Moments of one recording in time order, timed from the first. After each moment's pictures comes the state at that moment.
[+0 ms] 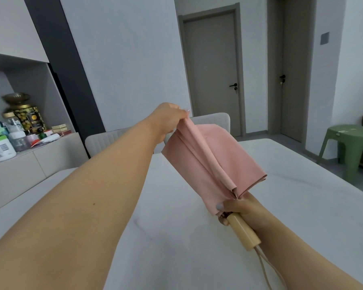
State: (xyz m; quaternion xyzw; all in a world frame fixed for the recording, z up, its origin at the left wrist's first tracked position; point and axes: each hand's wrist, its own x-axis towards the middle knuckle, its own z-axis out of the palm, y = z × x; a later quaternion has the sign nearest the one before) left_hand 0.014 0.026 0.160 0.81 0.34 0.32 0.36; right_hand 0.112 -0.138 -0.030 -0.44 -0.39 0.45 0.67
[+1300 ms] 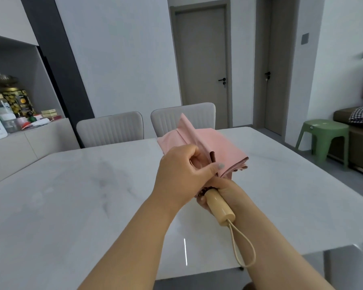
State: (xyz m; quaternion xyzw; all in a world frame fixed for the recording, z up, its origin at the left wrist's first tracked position) left_hand -0.056 -0.155 0.032 0.85 0.22 0.44 0.17; right_hand 0.049 -0.207 -0.023 -0.34 -0.26 0.55 0.72
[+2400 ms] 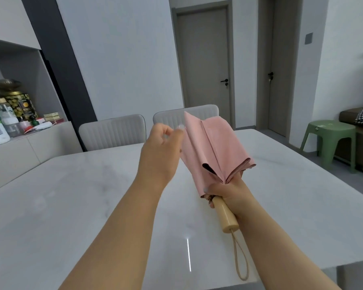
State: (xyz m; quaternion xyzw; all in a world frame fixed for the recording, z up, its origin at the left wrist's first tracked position) left_hand -0.066 -0.129 0.079 0.74 0.33 0.46 0.37; right_hand 0.064 -0.196 -0.026 -0.51 -0.32 0.36 0.71
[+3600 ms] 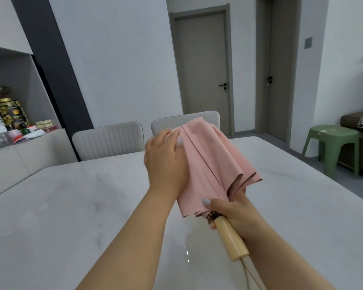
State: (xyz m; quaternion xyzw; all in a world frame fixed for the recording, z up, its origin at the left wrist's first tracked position) left_hand -0.010 -0.037 0.053 0.79 0.34 0.50 0.09; right_hand 0.071 -0.170 -0.016 -0.45 -0.38 0.39 0.71
